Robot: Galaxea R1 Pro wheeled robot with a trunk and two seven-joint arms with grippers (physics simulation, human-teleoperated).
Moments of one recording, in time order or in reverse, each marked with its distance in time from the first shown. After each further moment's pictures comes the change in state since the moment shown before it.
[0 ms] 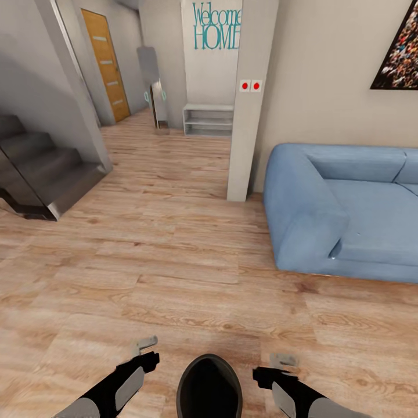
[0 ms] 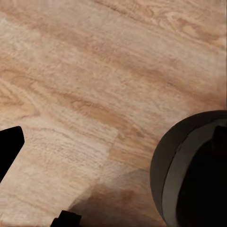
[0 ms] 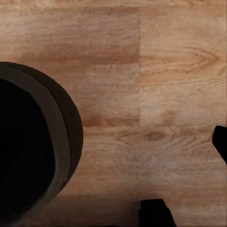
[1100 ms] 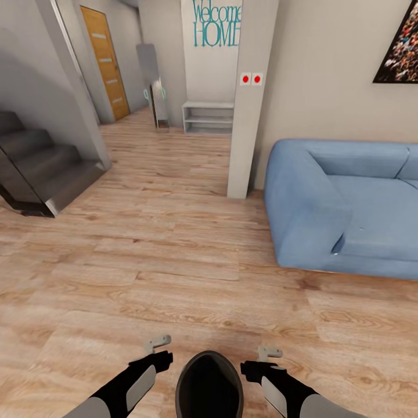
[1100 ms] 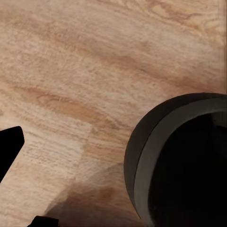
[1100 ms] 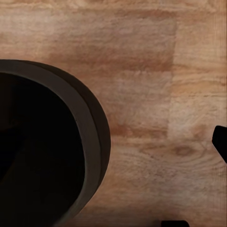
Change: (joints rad) left arm 0.003 -0.046 -0.032 -0.044 -0.010 0.049 -0.006; right arm 0.000 0.027 0.034 -0.074 0.013 0.034 0.004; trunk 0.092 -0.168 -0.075
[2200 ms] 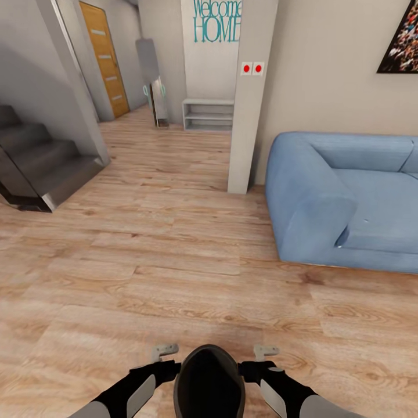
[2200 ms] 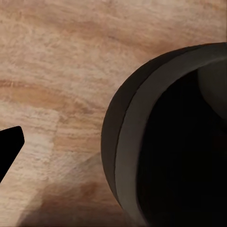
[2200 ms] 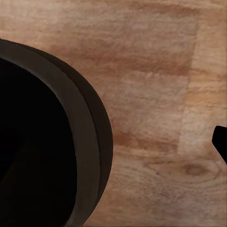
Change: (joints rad) left arm -0.001 -0.008 -0.068 0.071 -0.006 0.002 -0.188; right arm 0.000 0.000 0.084 0.000 -0.003 -0.033 0.031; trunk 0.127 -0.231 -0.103
